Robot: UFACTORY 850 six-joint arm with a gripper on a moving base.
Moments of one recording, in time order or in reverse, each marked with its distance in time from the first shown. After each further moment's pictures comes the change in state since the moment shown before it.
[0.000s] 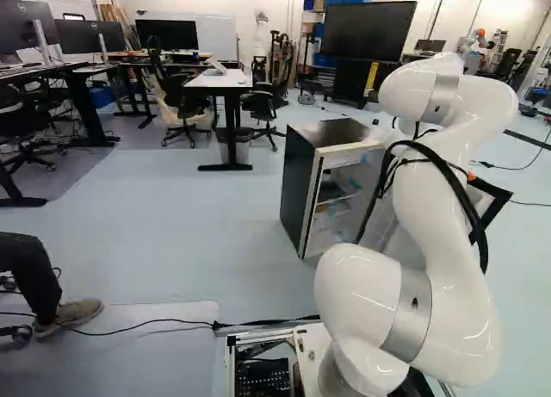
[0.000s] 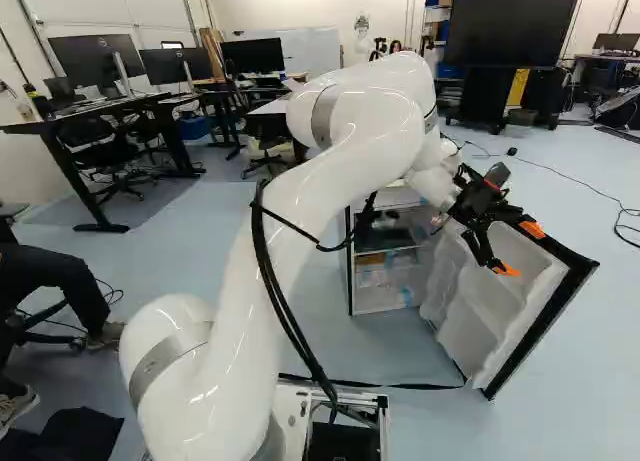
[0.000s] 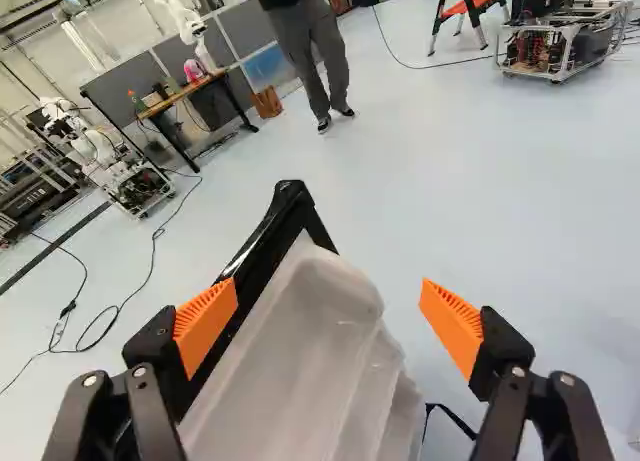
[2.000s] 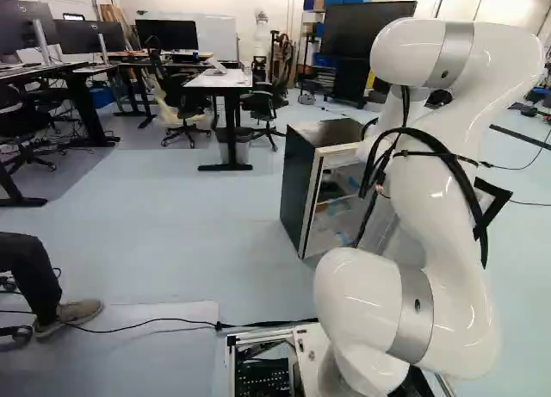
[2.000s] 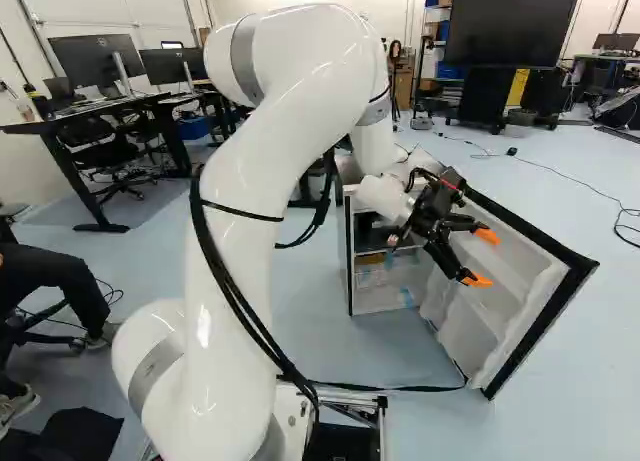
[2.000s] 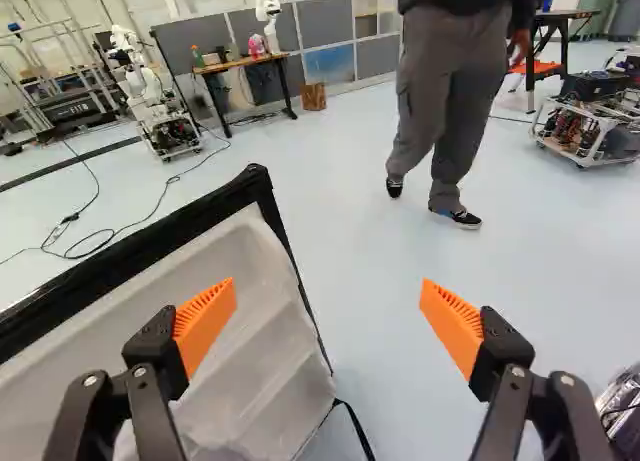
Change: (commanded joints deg) arm 8.2 18.2 32.5 -8.8 0.0 0.0
